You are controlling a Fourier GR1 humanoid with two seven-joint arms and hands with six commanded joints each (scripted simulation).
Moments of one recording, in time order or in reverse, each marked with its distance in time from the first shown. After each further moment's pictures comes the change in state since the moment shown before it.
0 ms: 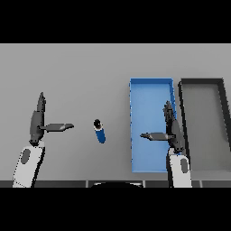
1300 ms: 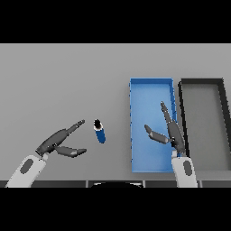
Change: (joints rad) left arm 0.070 0.234 -0.291 -0.222 -0.059 -0.512 -0.005; right arm 0.028 -0.148 0.113 -0.094 0.190 0.056 -0.045
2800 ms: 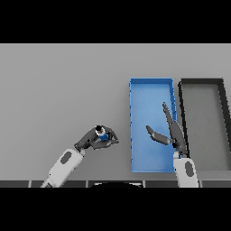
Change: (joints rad) left arm -0.162 -0.477 -0.088 0.363 -0.047 0.065 -0.154; right arm 0.018 -0.007 -0.011 -0.009 -0.009 0.006 0.001
